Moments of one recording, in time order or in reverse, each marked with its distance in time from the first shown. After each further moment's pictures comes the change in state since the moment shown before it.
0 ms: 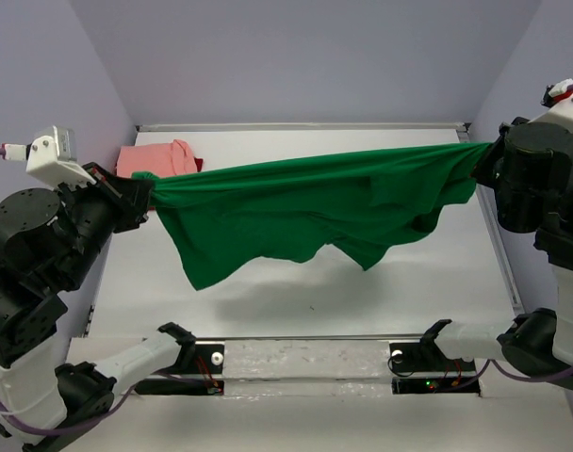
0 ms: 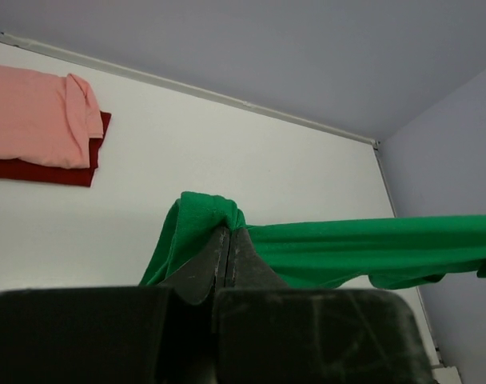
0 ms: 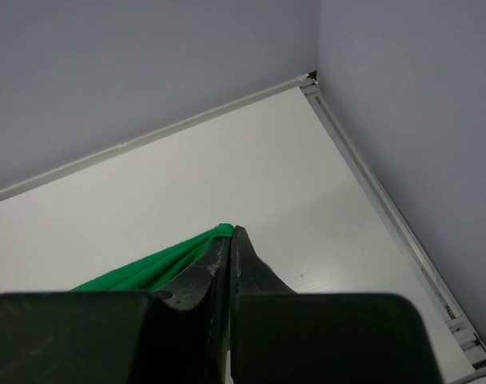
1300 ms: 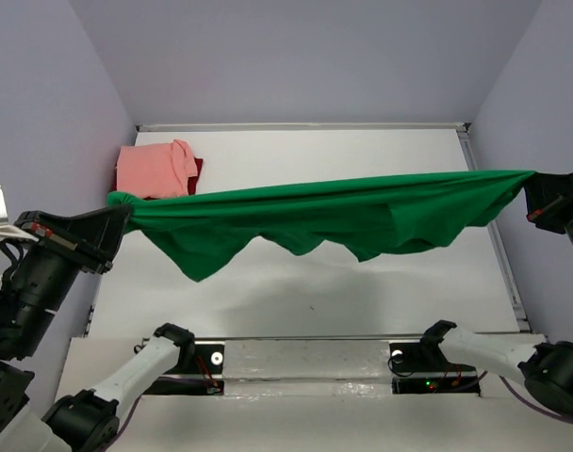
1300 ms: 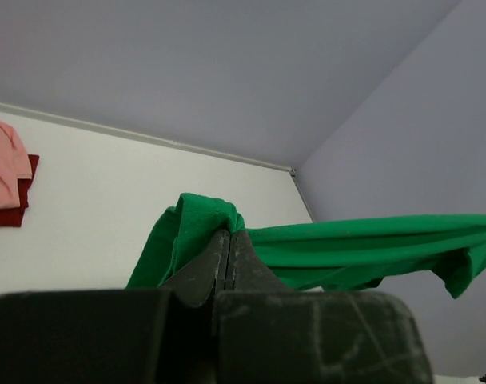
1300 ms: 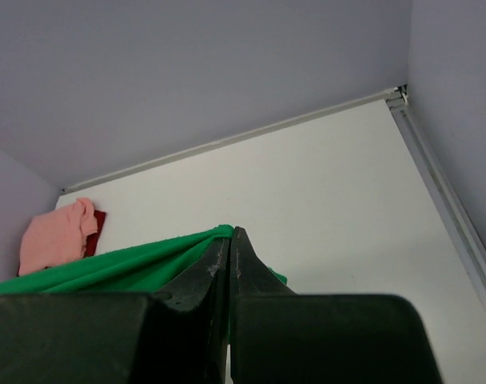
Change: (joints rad) left arm 0.149 -0.144 0.035 0.056 0.270 -0.032; right arm -0.001 -0.213 0.032 0.000 -0.245 -0.042
